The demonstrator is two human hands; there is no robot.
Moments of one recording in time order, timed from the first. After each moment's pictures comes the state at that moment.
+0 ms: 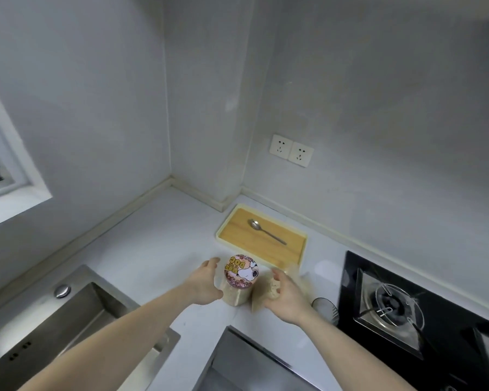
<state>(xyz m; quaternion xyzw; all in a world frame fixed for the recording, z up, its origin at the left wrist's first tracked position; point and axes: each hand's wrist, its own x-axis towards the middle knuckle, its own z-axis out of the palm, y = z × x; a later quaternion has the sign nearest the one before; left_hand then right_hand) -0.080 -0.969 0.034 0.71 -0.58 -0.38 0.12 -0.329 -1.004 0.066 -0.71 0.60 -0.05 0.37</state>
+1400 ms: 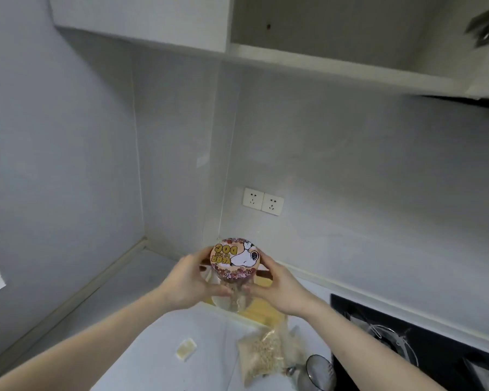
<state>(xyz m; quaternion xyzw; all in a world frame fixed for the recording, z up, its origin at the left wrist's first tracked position) -0.048 -1.029 0.194 0.56 -0.68 -0.28 0.37 -0.290 -1.065 0.213 -0.78 0.41 -0.26 0.39</state>
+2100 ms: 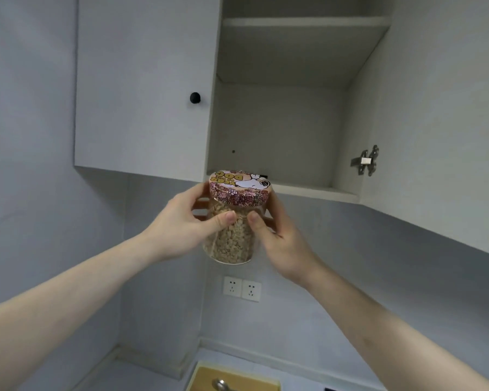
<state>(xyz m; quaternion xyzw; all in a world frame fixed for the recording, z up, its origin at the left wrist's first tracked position) -0.051 -0.979 0.515 0.34 -0.75 -0.14 0.55 -0.266 -1.008 0.496 -0.77 0.22 -0.54 0.25</state>
